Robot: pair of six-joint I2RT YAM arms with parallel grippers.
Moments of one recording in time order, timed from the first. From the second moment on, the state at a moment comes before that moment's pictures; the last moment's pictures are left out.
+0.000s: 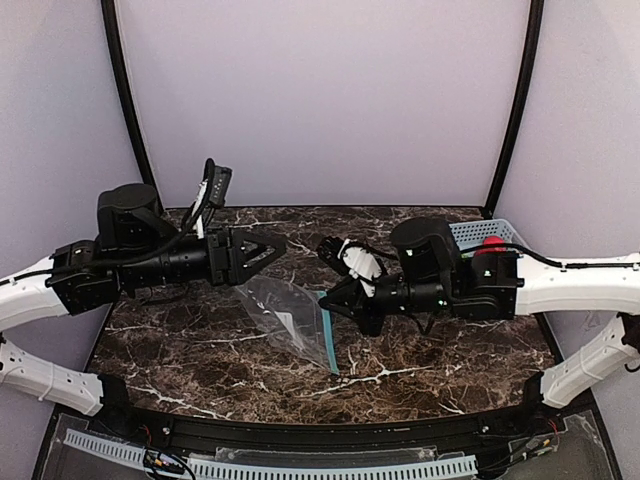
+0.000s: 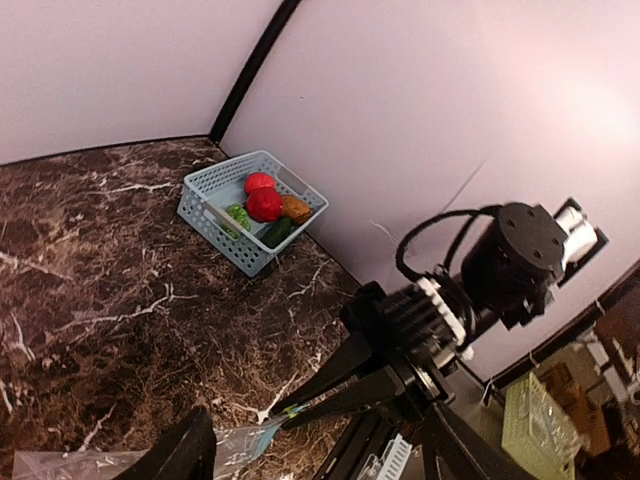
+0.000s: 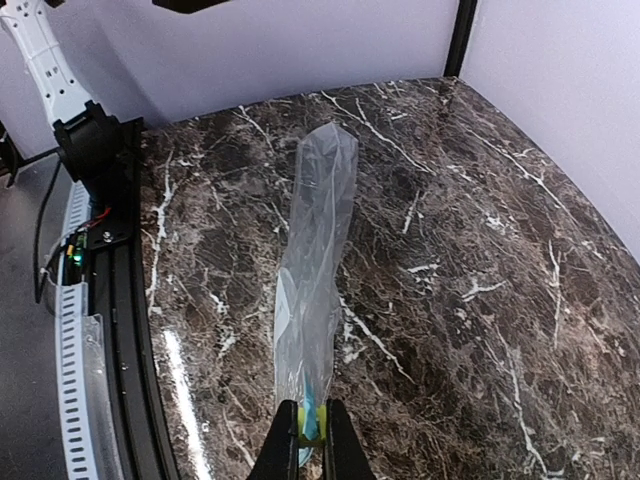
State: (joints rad) left arm -1.05 1.01 0.99 -0.19 0.03 -0.61; right arm 1.18 1.34 1.03 -0.17 -0.04 -0.05
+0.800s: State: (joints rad) left arm -1.05 1.21 1.10 -0.39 0.46 -0.09; right arm 1.13 1.33 1.11 -0.30 -0.48 0.14
